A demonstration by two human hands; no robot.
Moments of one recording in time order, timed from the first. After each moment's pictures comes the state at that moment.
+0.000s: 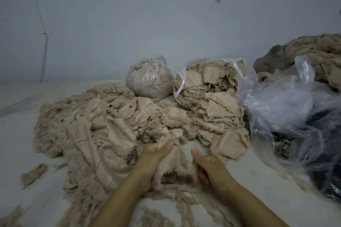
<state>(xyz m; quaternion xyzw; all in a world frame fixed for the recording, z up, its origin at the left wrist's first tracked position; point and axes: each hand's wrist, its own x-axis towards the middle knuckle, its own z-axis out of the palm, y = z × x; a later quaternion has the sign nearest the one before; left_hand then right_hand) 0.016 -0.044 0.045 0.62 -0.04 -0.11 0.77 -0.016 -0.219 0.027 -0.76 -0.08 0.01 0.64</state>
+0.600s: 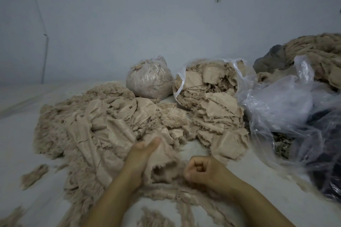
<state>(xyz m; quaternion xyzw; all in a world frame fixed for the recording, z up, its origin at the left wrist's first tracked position) 0.025 -0.023 0.044 0.67 0.00 -0.03 0.75 -0.021 -0.226 0.033 -0.77 -0.14 0.10 0.61</state>
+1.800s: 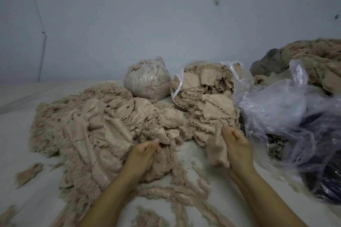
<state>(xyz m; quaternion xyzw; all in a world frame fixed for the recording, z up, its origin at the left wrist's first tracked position) 0.024 -0.028 0.031 0.76 -0.07 0.04 0.64 -0.001 -0.256 0.051 -0.60 0.11 -0.27 0.75</state>
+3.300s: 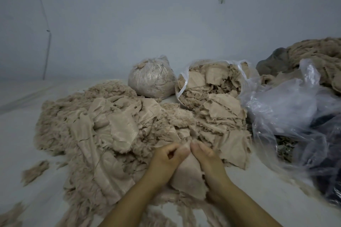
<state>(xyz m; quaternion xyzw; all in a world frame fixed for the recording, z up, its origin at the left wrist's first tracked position) 0.009 -0.061 0.037 0.76 -0.19 0.04 0.62 -0.015 -0.190 0.035 -0.57 -0.03 -0.04 0.82</state>
